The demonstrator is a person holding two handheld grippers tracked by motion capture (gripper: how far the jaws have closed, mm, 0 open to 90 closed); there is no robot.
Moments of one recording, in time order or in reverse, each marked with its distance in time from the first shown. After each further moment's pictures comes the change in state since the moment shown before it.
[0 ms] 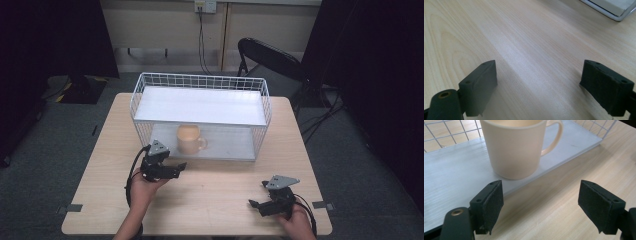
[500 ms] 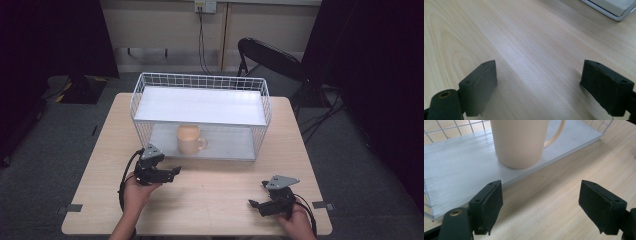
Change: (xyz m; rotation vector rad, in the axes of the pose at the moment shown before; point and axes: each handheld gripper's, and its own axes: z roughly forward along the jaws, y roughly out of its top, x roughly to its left) left arm 0.005 -0.013 -0.014 0.005 0.003 -0.013; right arm 0.000 0.000 0.000 0.000 0.000 0.000
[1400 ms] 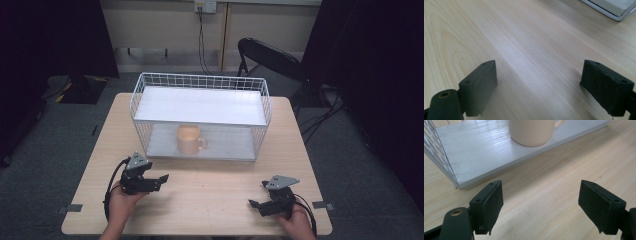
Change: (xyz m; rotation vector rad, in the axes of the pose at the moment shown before) left arm 0.016 -0.033 -0.023 0.018 0.008 -0.004; right arm 0.000 0.000 0.000 0.000 0.000 0.000
